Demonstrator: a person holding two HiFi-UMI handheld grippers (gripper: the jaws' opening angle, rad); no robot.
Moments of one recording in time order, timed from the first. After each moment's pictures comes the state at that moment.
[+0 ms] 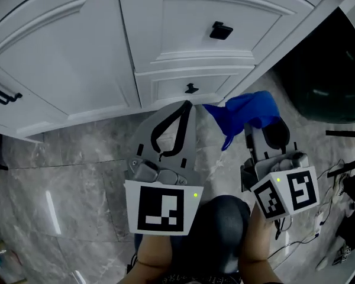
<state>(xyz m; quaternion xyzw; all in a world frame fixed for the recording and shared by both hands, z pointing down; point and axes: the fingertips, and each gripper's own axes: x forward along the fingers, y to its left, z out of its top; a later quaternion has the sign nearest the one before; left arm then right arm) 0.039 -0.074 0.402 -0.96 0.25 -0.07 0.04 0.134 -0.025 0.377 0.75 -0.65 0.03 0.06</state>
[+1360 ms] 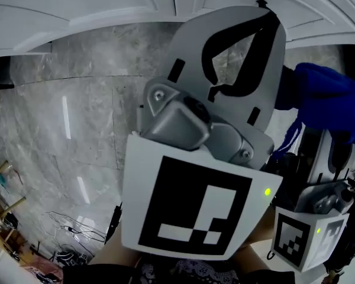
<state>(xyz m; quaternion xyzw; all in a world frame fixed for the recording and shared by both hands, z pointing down) 0.060 -0.093 0.454 -0.95 0.28 -0.08 -0.05 0.113 -0.035 0.426 0.74 -0.67 0.08 0.04</state>
